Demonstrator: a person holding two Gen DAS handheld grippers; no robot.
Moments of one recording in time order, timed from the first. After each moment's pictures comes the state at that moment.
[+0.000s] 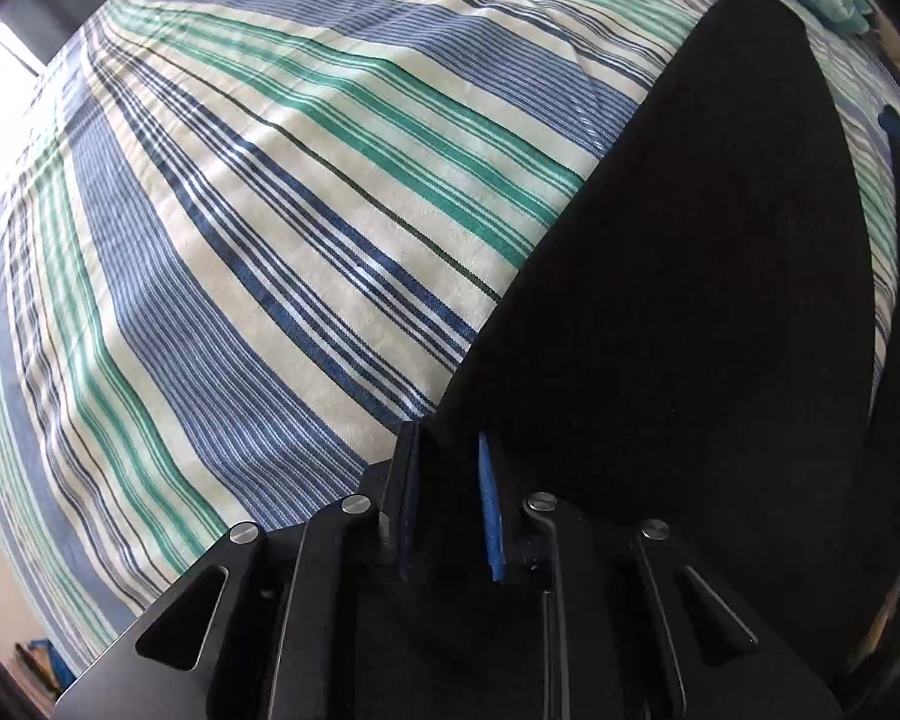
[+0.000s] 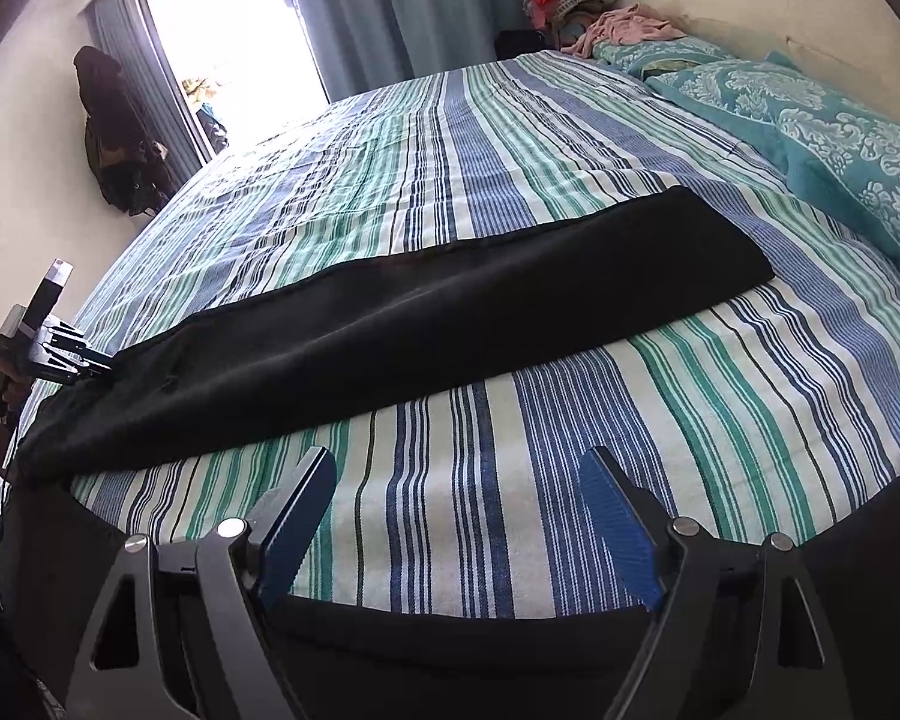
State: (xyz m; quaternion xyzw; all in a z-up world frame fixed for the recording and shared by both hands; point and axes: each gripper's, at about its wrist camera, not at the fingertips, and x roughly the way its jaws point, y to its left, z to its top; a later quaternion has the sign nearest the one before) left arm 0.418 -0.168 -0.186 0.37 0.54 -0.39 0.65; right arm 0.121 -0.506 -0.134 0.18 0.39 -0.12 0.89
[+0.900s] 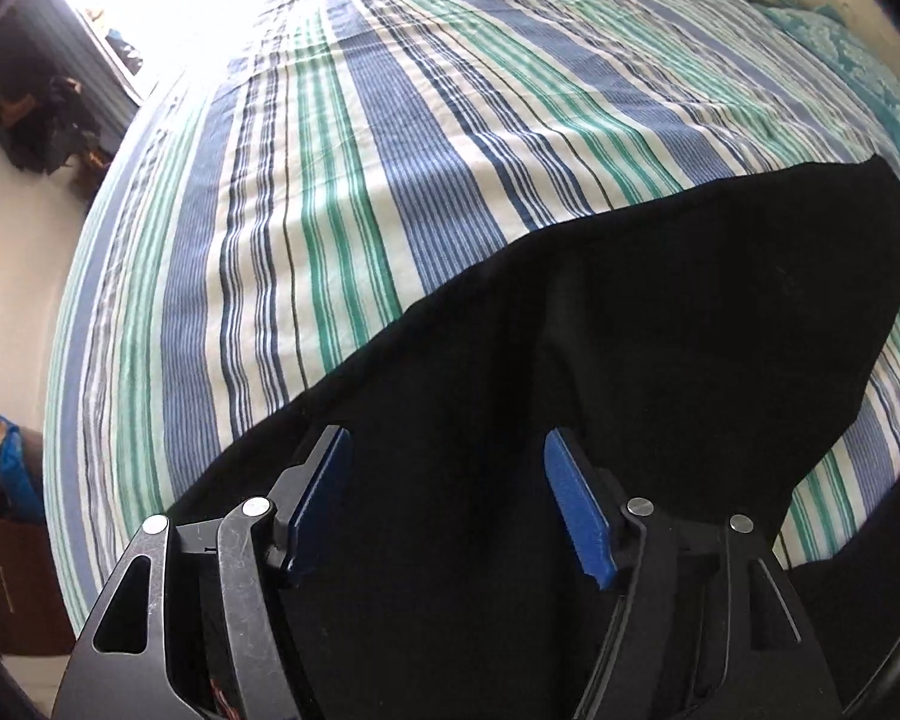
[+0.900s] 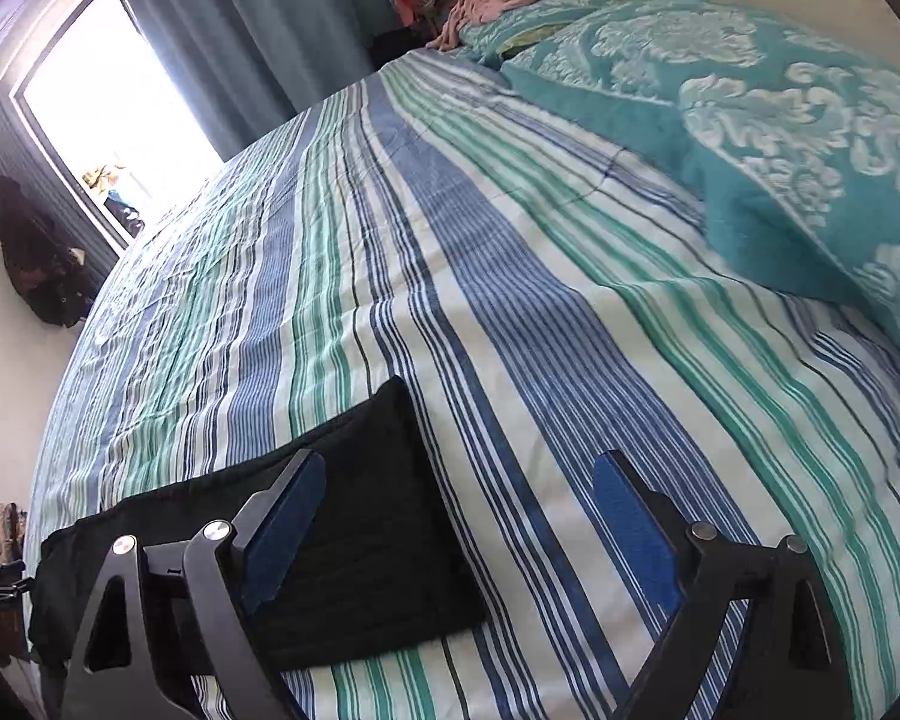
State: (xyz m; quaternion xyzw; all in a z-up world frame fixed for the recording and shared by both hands) left arm 0.410 -0.052 -0.131 0.22 0.52 -0.20 0.80; right arm 0.233 -0.756 -0.147 0.29 0.41 -0.16 0.85
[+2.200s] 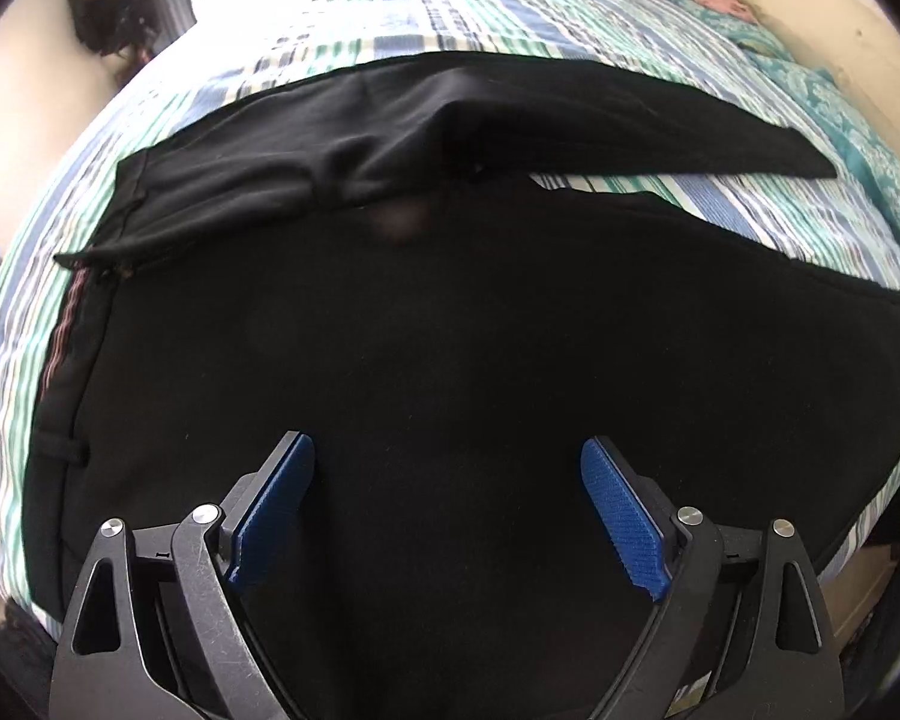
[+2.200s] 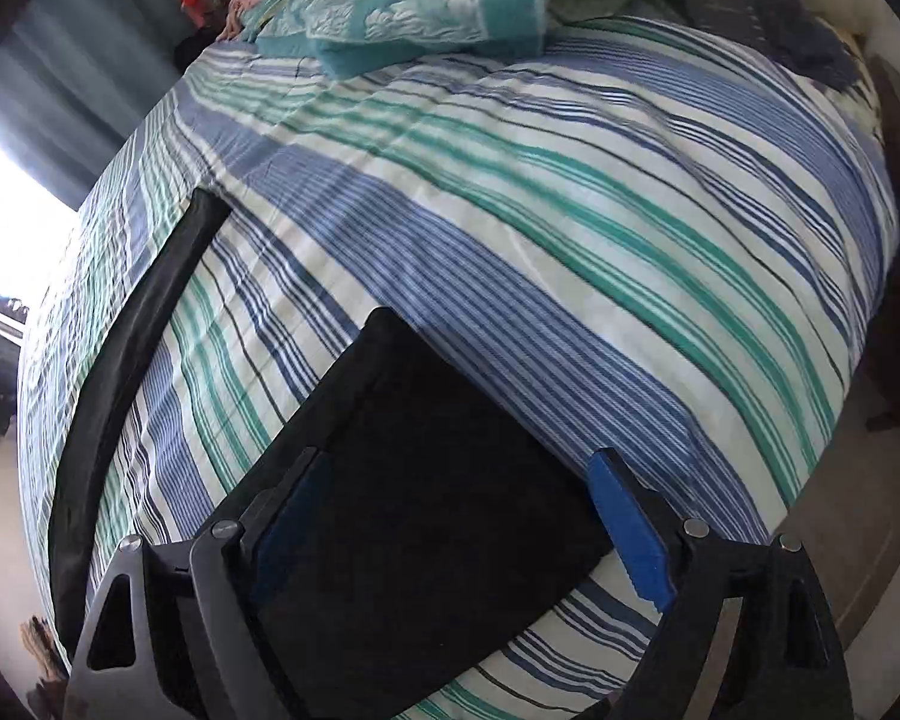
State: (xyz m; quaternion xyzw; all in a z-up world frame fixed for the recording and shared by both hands) left arm 0.171 0.008 -0.154 0.08 0.53 -0.17 0.83; right arm -0.053 -0.674 -0.127 0.40 0.43 -0.35 0.73
